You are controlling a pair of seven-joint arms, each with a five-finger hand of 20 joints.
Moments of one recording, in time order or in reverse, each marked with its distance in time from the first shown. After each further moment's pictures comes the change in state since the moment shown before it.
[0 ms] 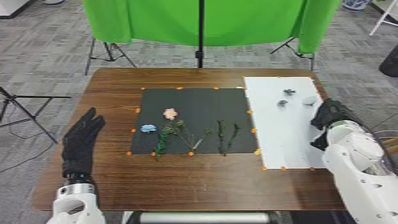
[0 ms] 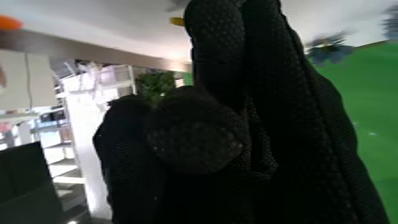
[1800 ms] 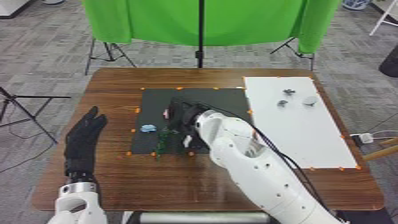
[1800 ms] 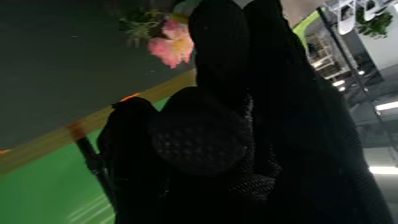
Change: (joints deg) left arm -0.8 -0.1 0.7 0.4 0.0 -0.5 0.2; right arm 21.1 -19.3 -38.9 2.2 9.4 -8.9 -10.6
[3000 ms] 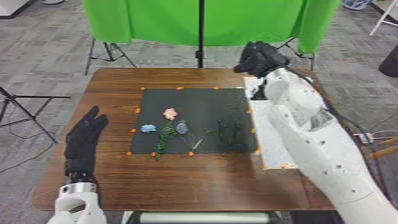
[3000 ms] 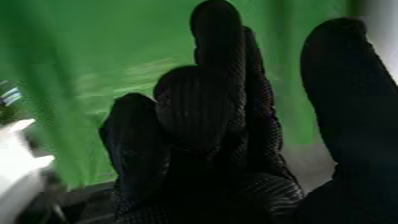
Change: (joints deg) left arm 0.3 0.1 -0.3 -0.1 0.1 -0.8 -0.2; right arm 4.6 13.4 16.1 -1.5 -18.5 4.5 1.6
